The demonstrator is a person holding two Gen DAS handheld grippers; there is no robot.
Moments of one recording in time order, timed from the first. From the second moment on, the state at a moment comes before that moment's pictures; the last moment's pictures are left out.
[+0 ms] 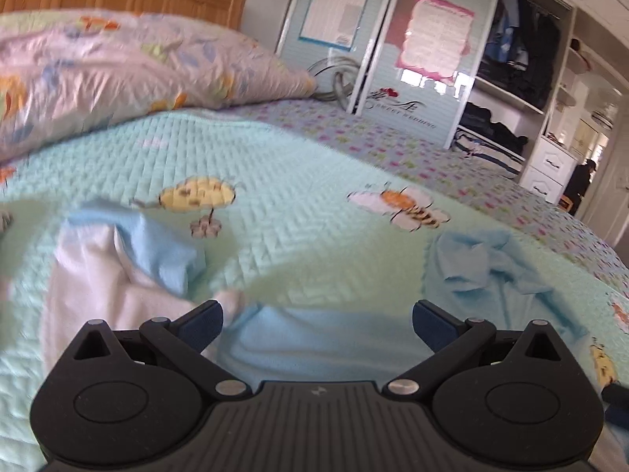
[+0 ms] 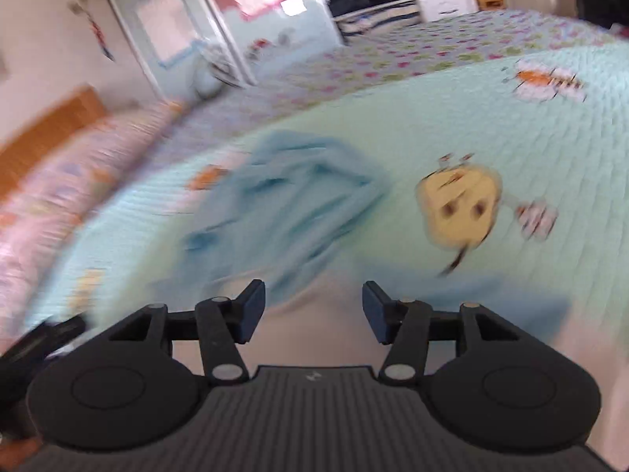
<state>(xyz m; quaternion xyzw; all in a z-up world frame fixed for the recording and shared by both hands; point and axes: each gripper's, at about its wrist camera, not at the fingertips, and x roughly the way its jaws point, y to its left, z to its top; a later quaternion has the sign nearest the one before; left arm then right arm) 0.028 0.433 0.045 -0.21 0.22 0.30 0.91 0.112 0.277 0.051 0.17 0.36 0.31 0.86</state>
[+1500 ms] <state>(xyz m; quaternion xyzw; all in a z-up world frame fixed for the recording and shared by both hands) 0.048 0.644 0.084 -0.14 0.39 0.31 0.86 0.074 0.301 -0.030 0.37 0.32 0.51 0.70</state>
